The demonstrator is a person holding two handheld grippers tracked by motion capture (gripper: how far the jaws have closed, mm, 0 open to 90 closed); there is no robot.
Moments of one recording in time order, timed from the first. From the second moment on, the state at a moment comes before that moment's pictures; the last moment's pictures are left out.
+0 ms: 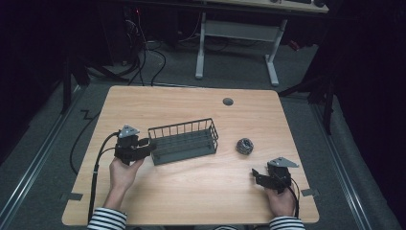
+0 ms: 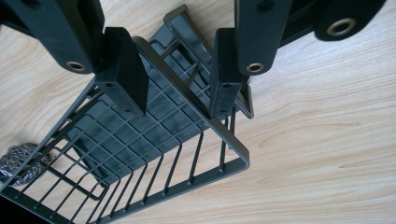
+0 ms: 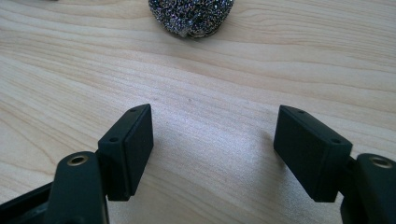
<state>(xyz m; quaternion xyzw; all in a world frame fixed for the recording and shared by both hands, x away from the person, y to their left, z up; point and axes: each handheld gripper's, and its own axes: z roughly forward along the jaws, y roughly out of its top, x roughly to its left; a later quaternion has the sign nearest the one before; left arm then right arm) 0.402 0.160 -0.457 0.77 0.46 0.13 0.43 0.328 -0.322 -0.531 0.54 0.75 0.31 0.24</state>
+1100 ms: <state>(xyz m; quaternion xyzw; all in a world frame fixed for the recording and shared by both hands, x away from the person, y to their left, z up) 0.372 0.208 -0.456 0.74 0.47 0.18 0.45 0.328 -0.322 -0.531 0.54 0.75 0.31 0.24</state>
